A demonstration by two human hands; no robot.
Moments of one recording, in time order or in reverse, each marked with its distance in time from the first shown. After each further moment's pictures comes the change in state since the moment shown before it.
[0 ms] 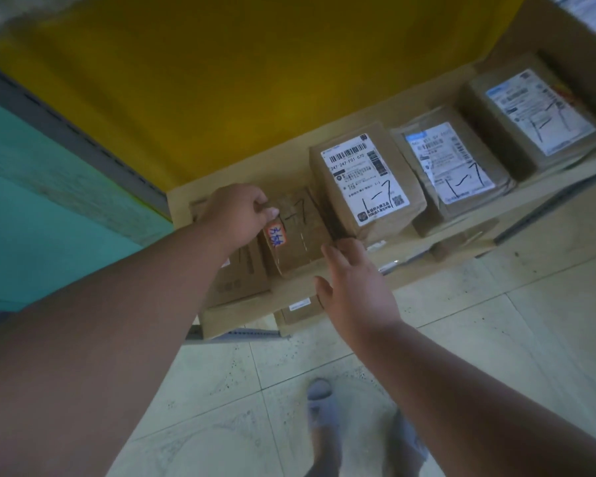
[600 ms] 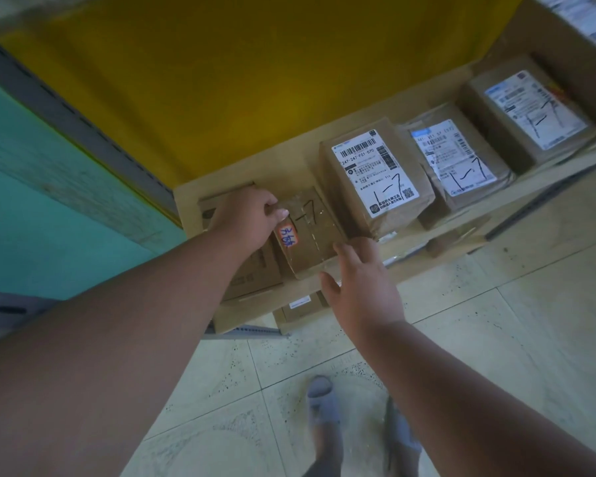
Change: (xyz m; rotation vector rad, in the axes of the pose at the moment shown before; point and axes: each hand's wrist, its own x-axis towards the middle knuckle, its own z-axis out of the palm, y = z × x) left_hand -0.015 -0.013 0.009 -0.149 -0.005 0.029; right_hand -0.012 -0.018 0.015 -0.018 0.124 0.098
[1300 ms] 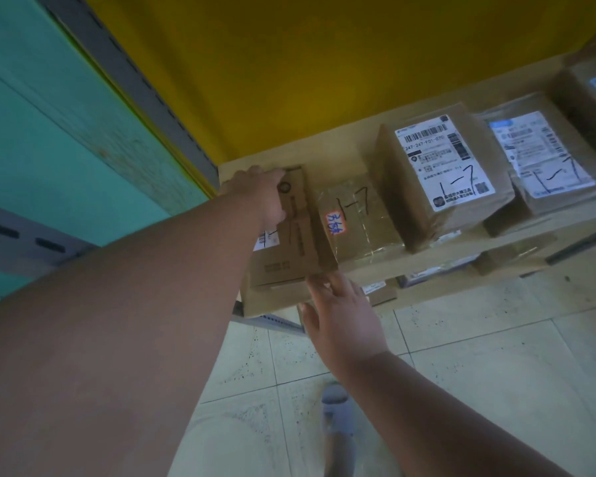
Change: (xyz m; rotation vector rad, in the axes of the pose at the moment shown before) left_hand 0.018 -0.043 -0.018 0.440 -0.179 -0.203; right_hand -0.025 -0.026 0.079 0.000 -0.073 -0.319
